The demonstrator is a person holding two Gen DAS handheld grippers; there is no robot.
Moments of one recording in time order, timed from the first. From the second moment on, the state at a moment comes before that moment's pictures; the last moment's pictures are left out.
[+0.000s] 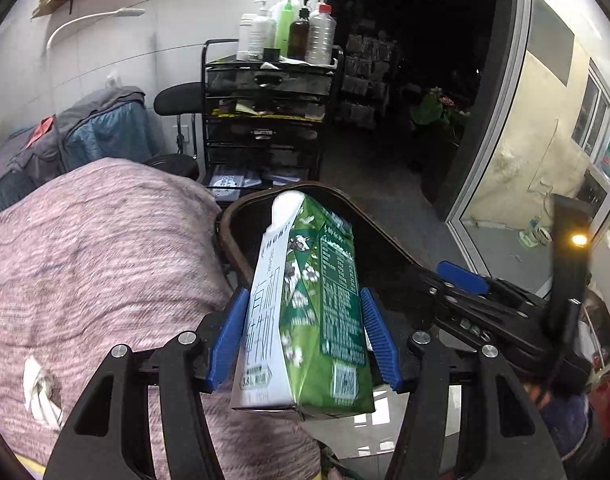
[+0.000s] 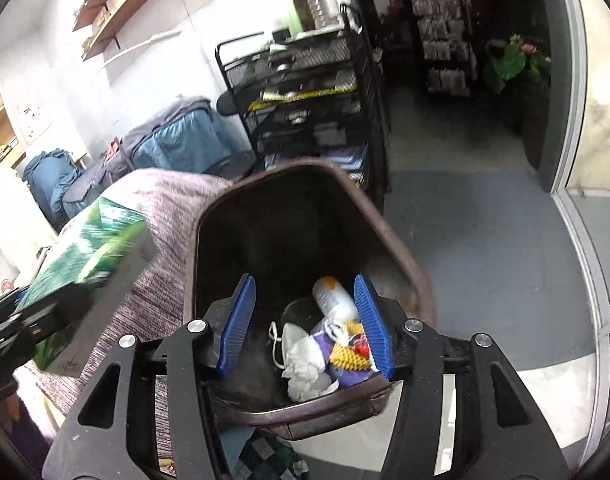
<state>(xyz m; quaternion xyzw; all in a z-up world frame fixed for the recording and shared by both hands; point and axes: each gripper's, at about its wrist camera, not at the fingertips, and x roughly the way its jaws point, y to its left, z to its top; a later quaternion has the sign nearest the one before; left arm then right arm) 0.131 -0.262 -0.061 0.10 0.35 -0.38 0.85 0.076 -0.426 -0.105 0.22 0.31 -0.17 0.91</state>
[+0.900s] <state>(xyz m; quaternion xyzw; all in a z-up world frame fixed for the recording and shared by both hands) 0.186 -0.310 -0.083 0.08 0.42 -0.38 0.82 0.061 -0.449 -0.121 0.25 0.32 -0.20 0.89</state>
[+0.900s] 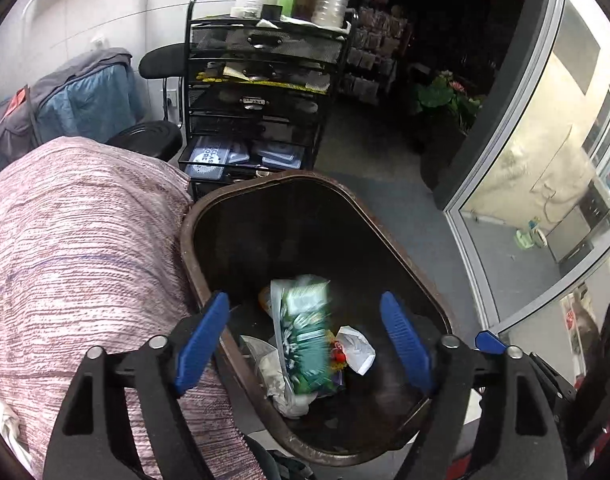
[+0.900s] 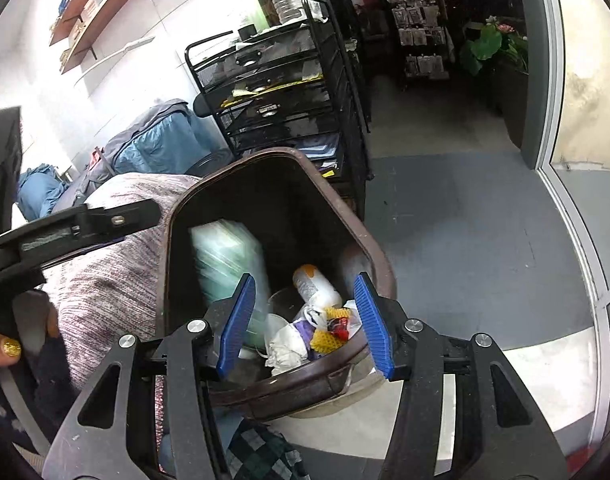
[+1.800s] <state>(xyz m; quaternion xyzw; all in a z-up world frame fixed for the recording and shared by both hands) 0.146 -0.153 -0.061 0.07 0.38 -0.28 0.88 0.114 -0.346 -0.083 0.21 0.34 -0.03 0.92</state>
